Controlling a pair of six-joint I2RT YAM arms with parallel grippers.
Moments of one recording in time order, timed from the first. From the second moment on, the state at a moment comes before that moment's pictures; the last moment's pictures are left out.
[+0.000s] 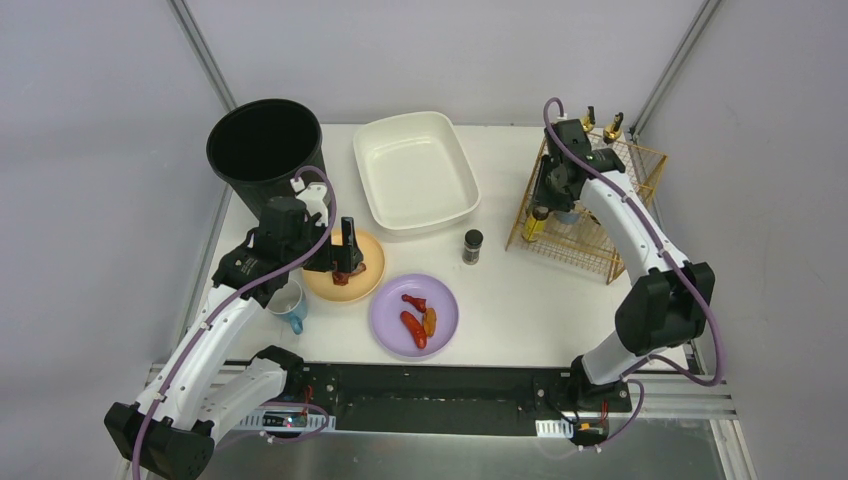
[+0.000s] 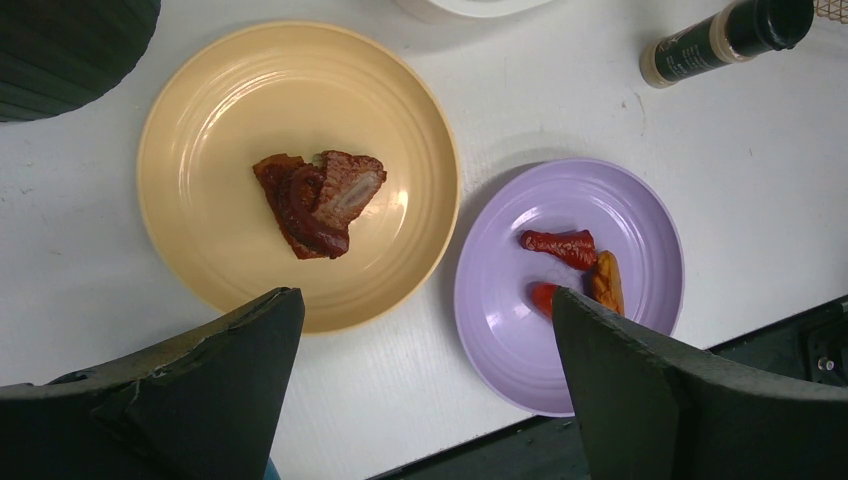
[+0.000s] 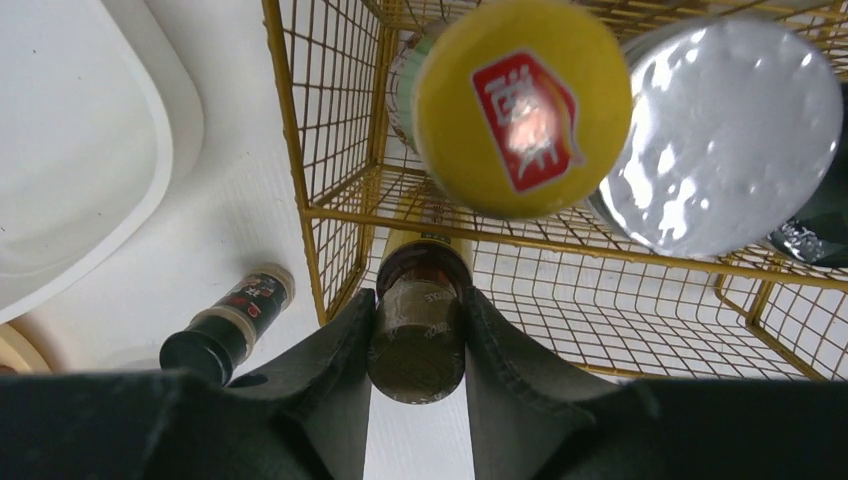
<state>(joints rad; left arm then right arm) -0.36 0.87 0.90 -0.73 0.07 -0.27 0.27 1.58 1.49 -0.95 0.19 0.44</state>
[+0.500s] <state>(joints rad) -0.36 0.87 0.90 -0.73 0.07 -0.27 0.24 1.60 1.49 -0.93 0.18 0.45</state>
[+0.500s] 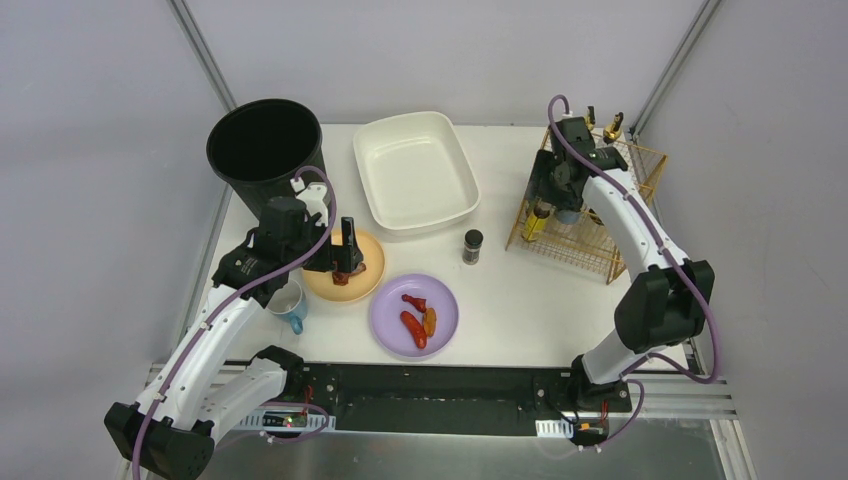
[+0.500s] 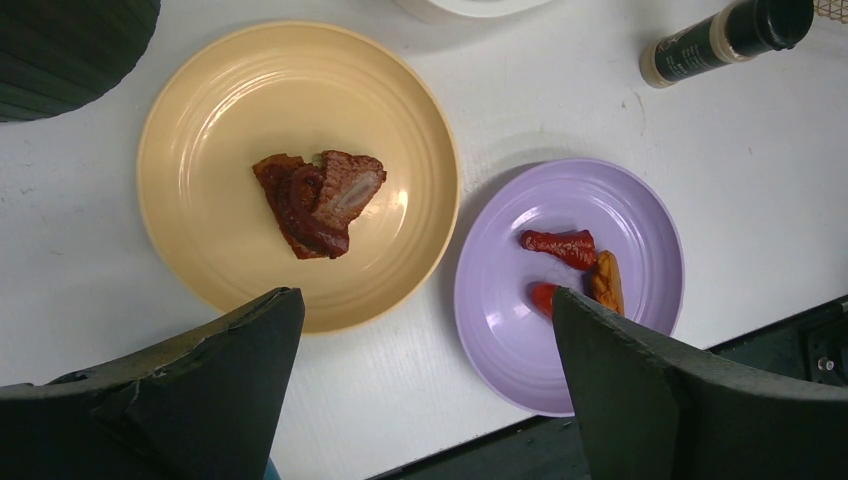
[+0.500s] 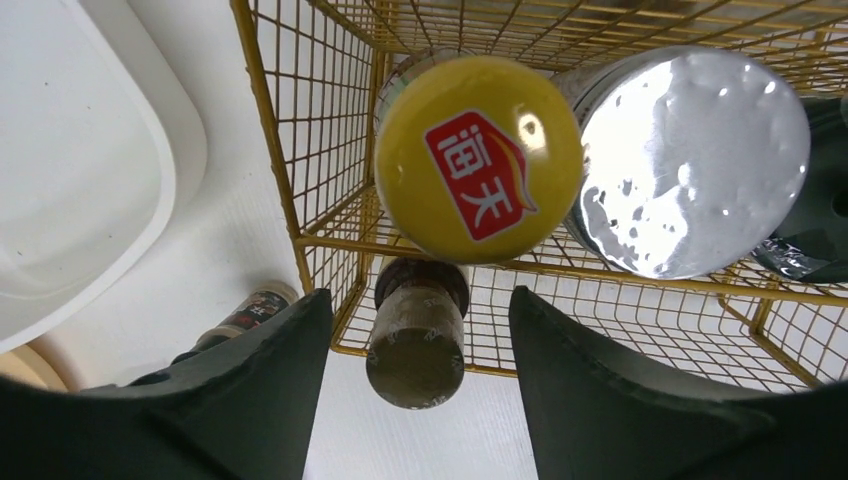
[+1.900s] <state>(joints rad) -0.36 0.88 0.90 -0.74 0.07 -0.27 0.64 1.56 1.44 -0.87 0.17 0.53</state>
